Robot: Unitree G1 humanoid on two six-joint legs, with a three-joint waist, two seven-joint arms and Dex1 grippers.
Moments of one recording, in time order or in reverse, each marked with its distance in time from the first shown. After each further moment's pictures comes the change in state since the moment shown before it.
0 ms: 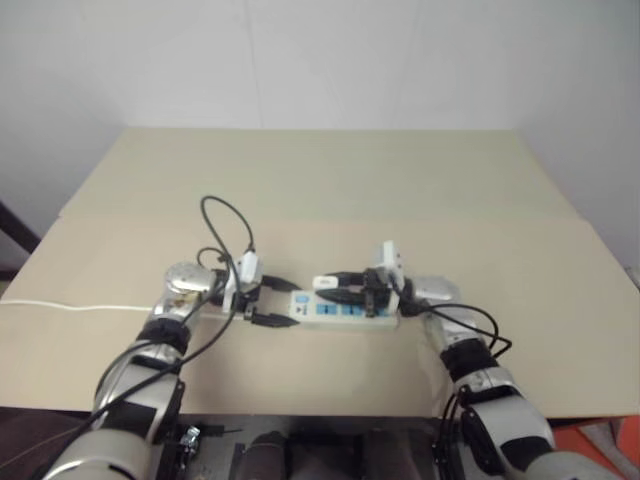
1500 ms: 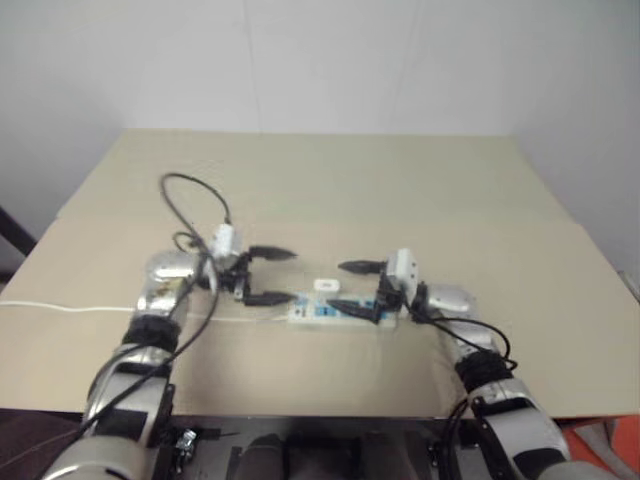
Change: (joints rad) left arm 0.076 0.079 0.187 -0.380 -0.210 0.294 0.038; right arm 0.083 -0.088 -0.006 -0.101 -0.035 -0.104 -0.110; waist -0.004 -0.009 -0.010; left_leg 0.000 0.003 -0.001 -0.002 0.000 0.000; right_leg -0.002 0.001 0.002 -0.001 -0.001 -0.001
